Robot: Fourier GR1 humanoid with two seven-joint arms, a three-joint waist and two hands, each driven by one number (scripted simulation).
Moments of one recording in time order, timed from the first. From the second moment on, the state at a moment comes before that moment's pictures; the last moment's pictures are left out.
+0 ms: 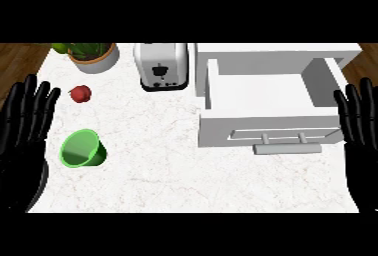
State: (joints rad) left arm -0.02 0.13 0.00 -2.10 -0.02 -0.03 0.02; right arm 0.00 -0.09 0.01 -2.10 0.02 -0.02 -0.02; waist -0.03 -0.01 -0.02
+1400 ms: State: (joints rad) left arm -0.07 0.28 0.33 -1.35 0.33 -0.38 -0.20; right arm -0.18 -0.16 -0.04 -1.88 -0.08 0.14 0.05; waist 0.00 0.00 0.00
